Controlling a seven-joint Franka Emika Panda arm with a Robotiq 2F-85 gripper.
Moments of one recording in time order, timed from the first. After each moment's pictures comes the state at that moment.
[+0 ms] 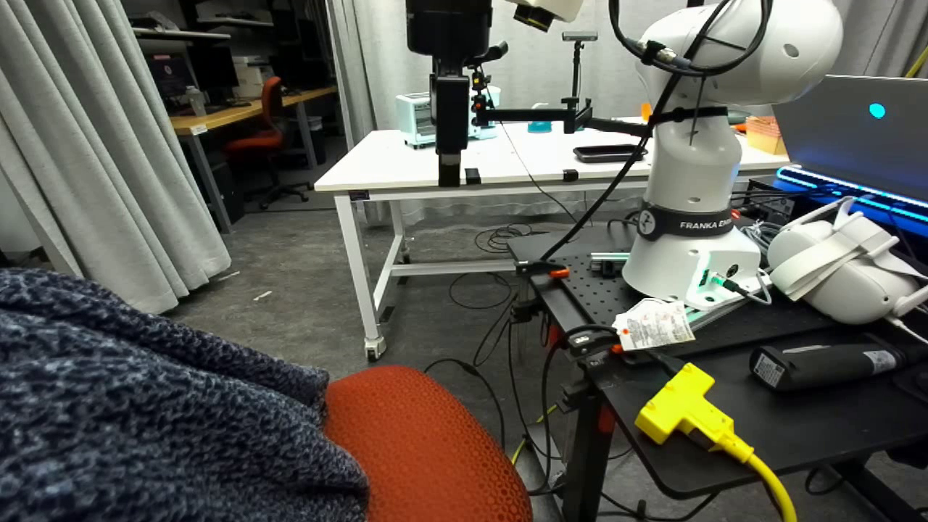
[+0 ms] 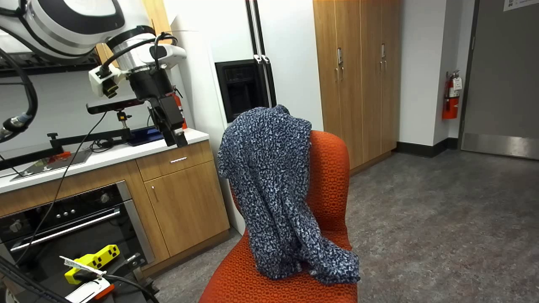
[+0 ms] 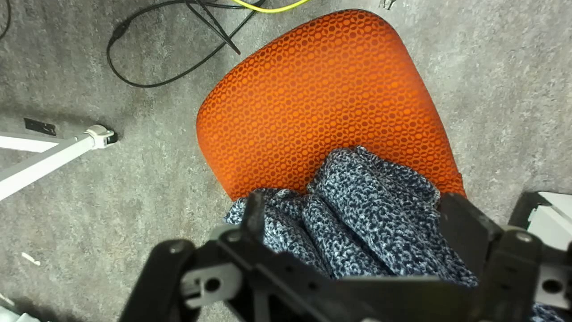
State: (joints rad) arm 0.02 -0.58 0.22 -2.71 -0.04 2.20 0.32
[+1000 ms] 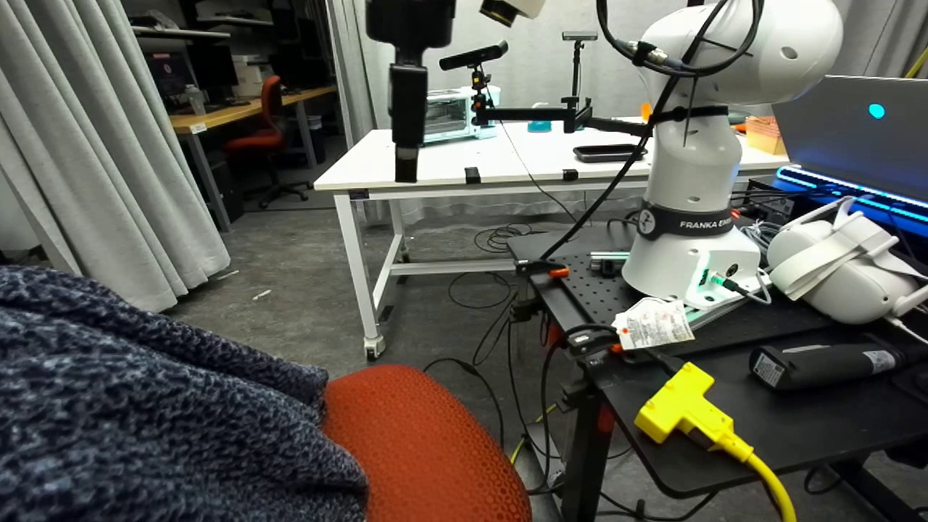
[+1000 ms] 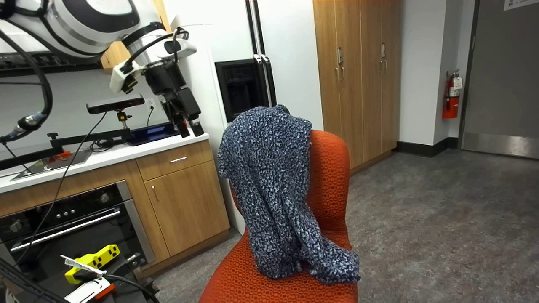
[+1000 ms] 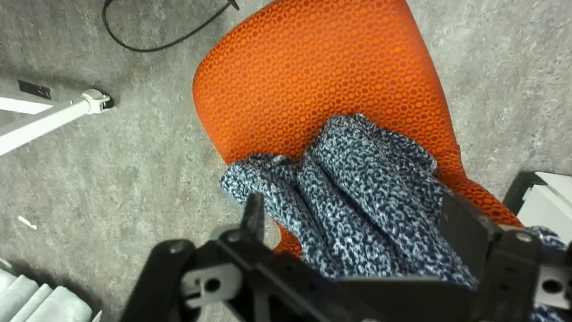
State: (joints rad) arm 0.01 -0.47 0.22 -2.62 -0.09 2.28 0.32
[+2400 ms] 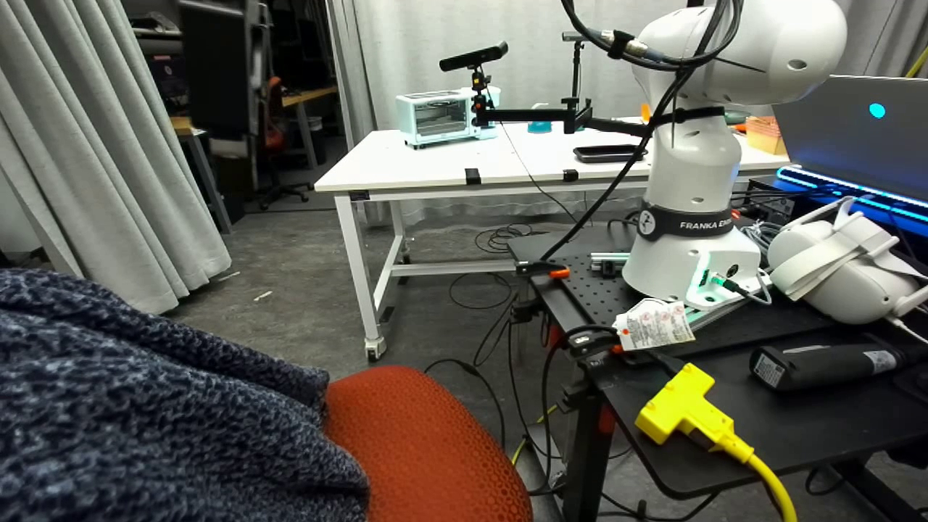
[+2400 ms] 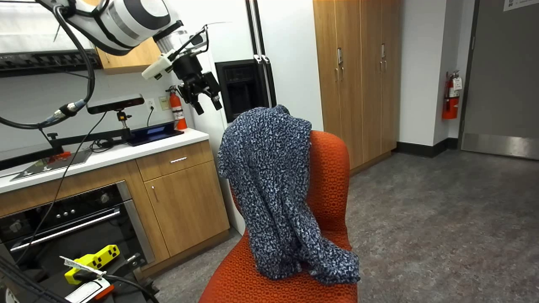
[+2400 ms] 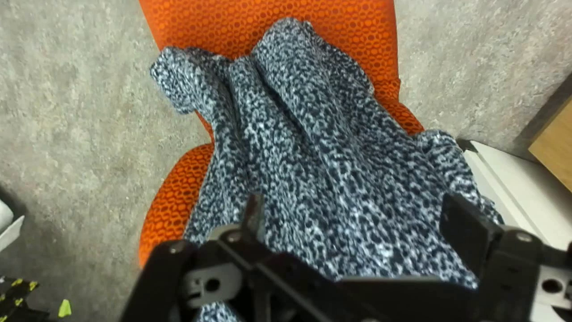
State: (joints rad) arm 0.11 -0.13 0.26 -2.22 -0.19 2.31 0.32
